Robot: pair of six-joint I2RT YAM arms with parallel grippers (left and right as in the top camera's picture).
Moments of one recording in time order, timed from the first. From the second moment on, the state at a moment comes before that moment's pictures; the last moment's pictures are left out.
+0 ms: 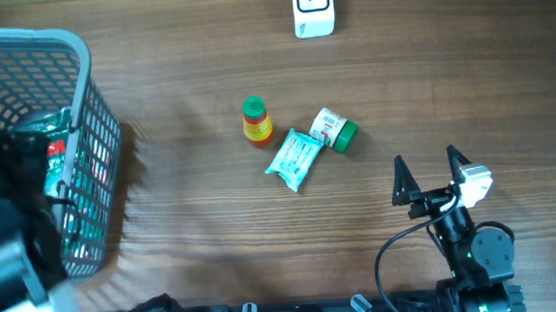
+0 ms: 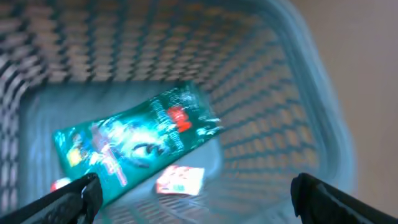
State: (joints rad) left arm 0.41 1.01 1.33 -1.06 -0.33 -0.92; right arm 0.12 0.02 0.01 0.00 -0.07 0.17
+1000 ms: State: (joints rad) left arm 0.56 1.76 1.33 -0.99 -0.17 0.20; right arm 0.12 0.02 0.01 0.00 -0.07 0.17
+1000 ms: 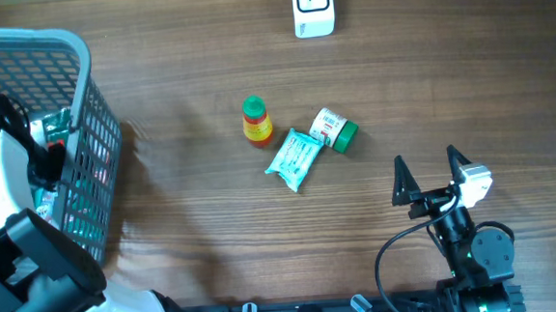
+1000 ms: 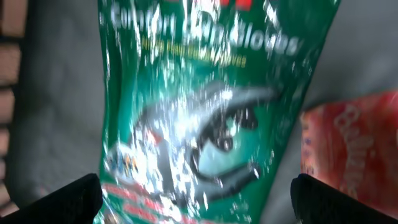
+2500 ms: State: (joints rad) left arm 0.49 1.95 1.37 -0.85 -0.42 0.19; right arm 0.12 0.02 0.01 0.00 -0.07 0.17
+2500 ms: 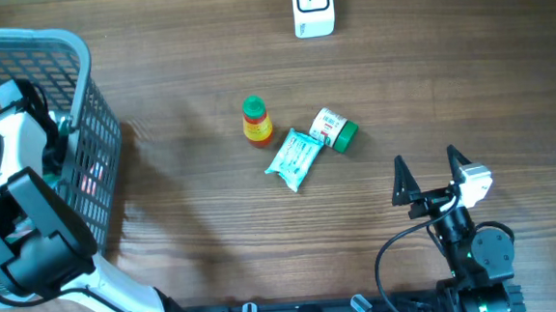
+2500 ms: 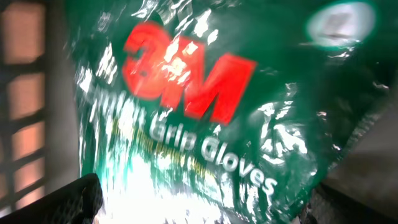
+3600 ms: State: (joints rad) left arm 0.58 1.83 1.48 -0.92 -0.37 0.04; right arm 0.12 0.02 0.01 0.00 -0.07 0.17
